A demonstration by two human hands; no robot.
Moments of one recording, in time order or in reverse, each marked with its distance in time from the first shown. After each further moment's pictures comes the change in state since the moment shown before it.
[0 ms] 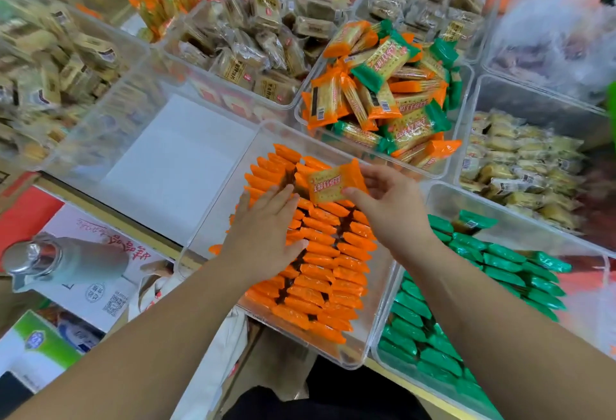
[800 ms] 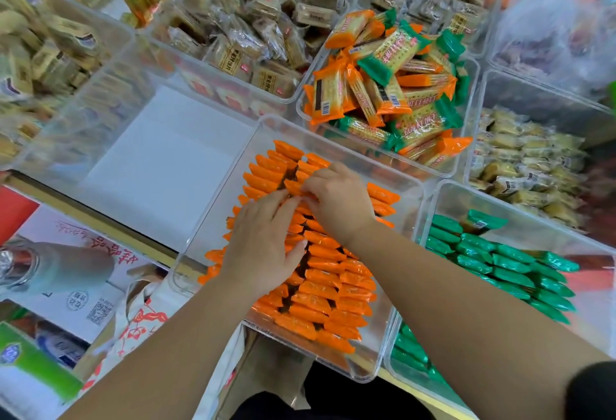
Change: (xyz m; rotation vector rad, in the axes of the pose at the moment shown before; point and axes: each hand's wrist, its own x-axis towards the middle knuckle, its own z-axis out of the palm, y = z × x) left_hand -0.004 -0.004 0.022 -0.232 0.269 -0.023; right_hand 0.052 0.052 0.084 -0.839 -0.090 -0.626
